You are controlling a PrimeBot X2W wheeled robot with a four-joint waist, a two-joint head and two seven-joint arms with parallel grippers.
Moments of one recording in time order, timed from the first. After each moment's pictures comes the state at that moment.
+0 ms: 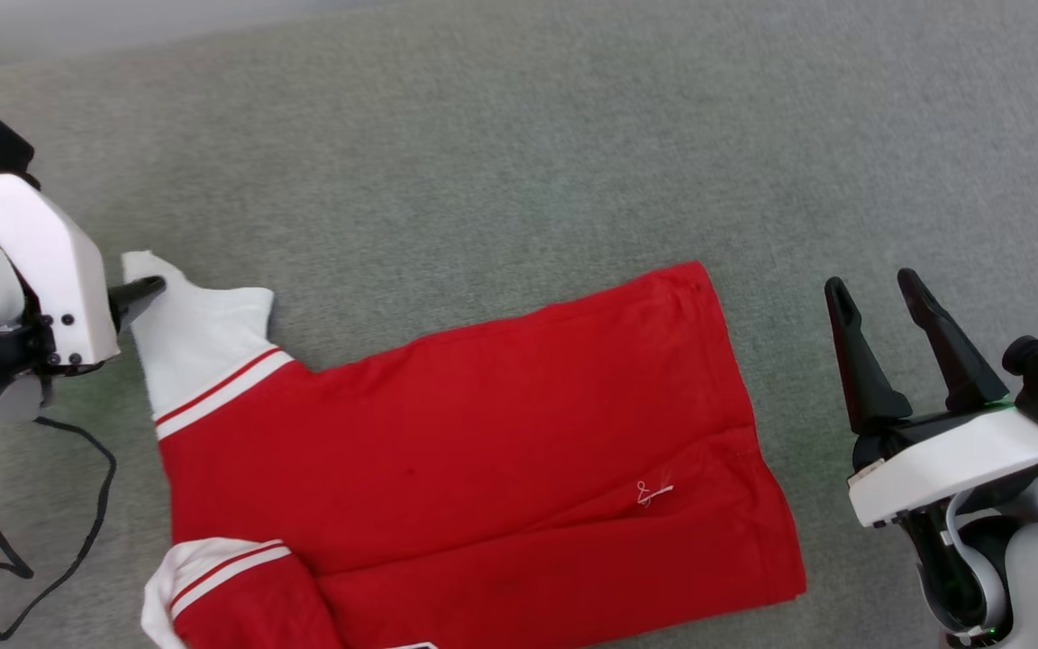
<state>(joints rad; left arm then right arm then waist) -0.70 0.74 -0.39 0.26 -0.93 0.08 0.87 -0.18 -0.08 0.02 -0.10 0.30 0.13 0.09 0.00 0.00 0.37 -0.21</state>
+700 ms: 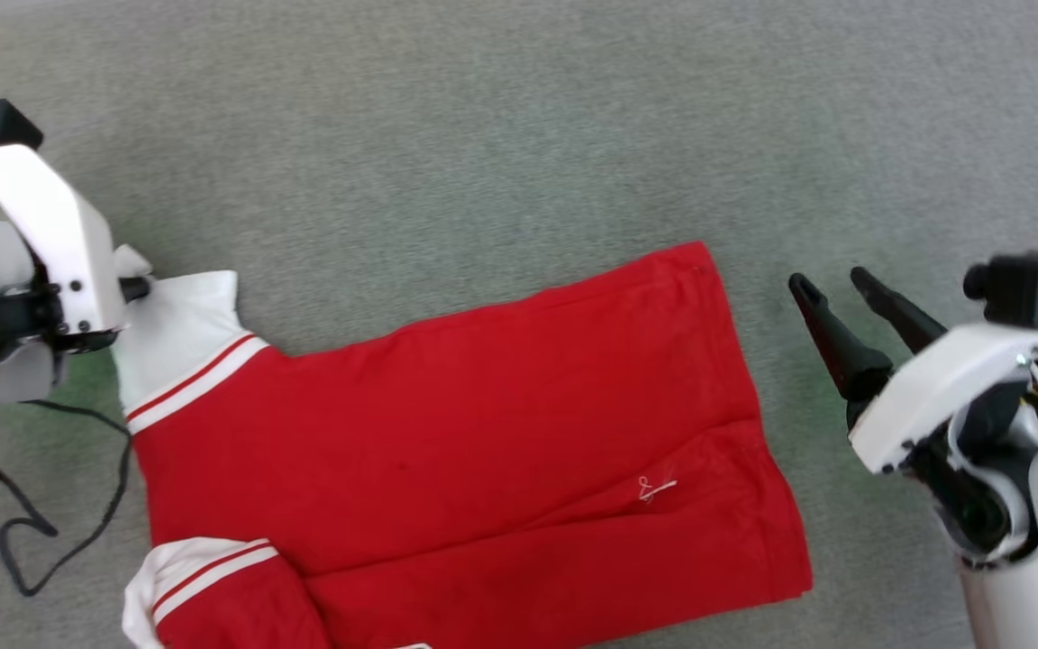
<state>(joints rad) -0.79 0.70 -0.42 0.37 -0.97 0.12 1.01 -0.33 -0.15 0.05 0.04 0.48 0.13 0.38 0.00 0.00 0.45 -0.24</state>
